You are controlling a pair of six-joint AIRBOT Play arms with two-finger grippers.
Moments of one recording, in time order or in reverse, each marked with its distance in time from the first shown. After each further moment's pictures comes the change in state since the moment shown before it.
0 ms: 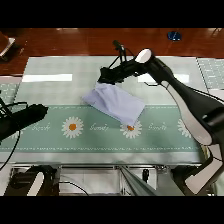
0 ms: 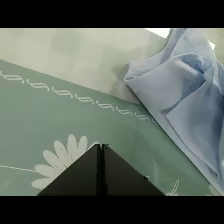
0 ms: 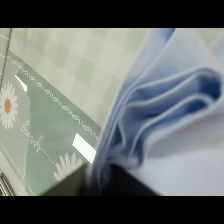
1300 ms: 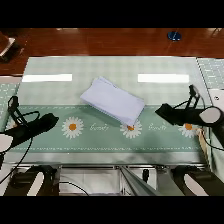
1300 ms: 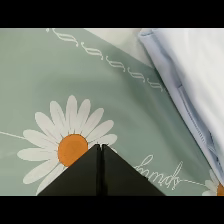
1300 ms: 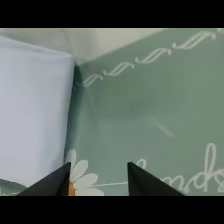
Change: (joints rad) left arm -0.002 -0.013 -0.188 -0.130 0.076 0.002; right arm -0.409 0.971 -1.225 -0.348 -0.221 0.372
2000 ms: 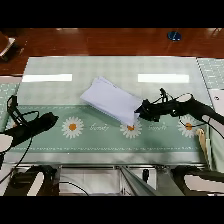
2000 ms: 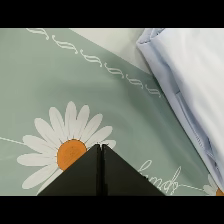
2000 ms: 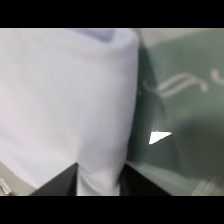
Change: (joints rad) left arm 0.000 0.000 0.000 -0.001 0.017 0.000; right arm 0.040 -0.565 0.242 0.452 0.134 -0.346
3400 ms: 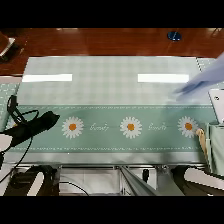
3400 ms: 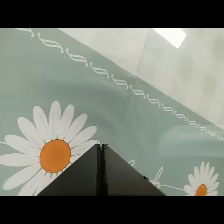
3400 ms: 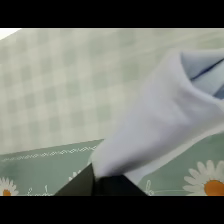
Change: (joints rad) left arm 0.000 0.000 0.000 -0.070 0.011 0.000; right arm -0.662 0.117 1.198 -0.389 0.874 0.194
